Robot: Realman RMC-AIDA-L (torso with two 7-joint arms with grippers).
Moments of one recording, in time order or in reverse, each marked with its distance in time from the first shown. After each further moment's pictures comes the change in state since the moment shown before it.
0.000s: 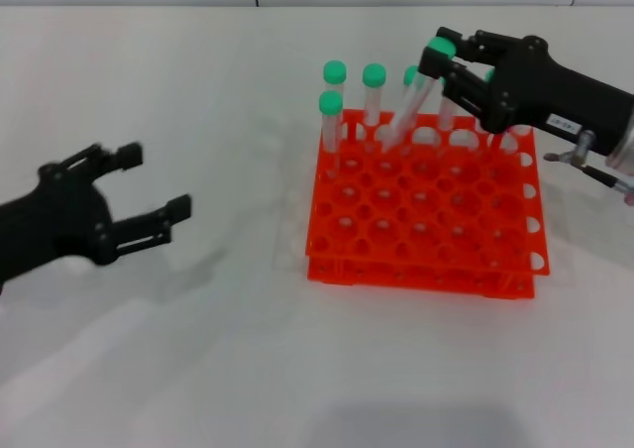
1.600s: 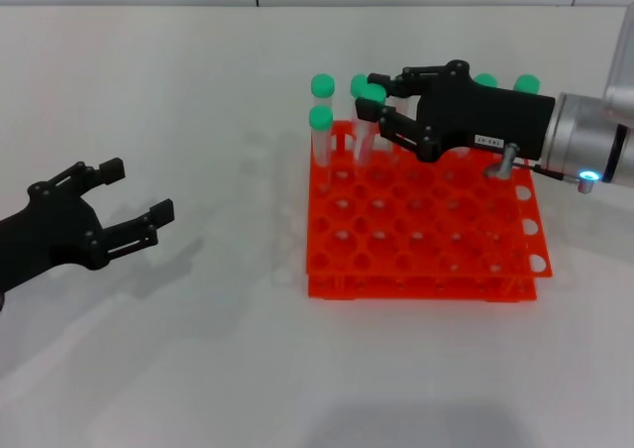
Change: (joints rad) left arm -0.086 0.006 -0.121 -0.276 -0.010 -0.013 0.155; right arm 0.120 0.006 -0.199 0.037 0.007 0.207 -0.081
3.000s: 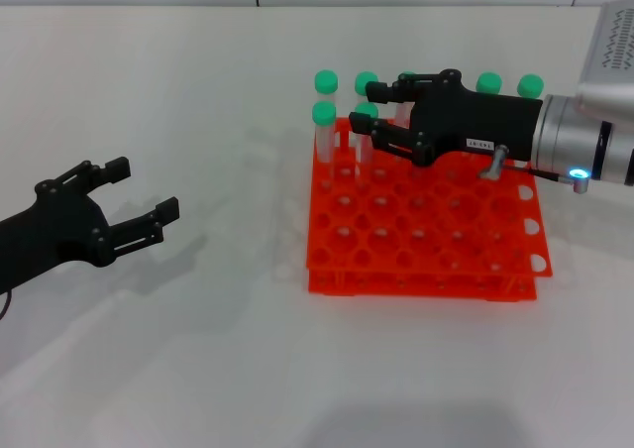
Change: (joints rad) left arm -0.021 0.000 0.000 -0.028 0.002 -0.014 0.007; right arm 0.025 0.000 -0.046 0.005 -0.004 0.079 0.046
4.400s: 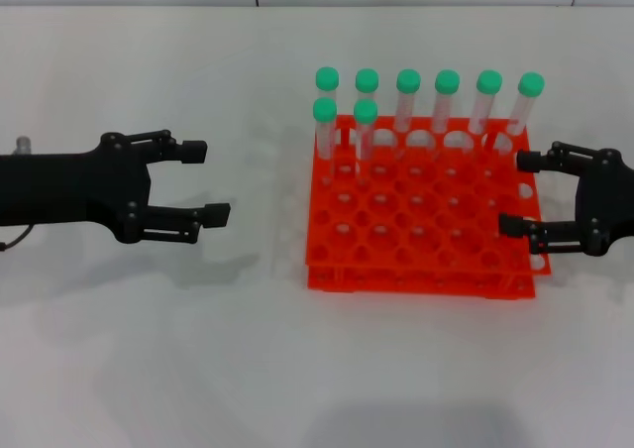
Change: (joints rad) left arm -0.311 0.153 0.000 -0.077 0.211 0.275 -0.144; right arm -0.349 -0.117 -0.008 -0.326 -0.162 -0.294 0.205
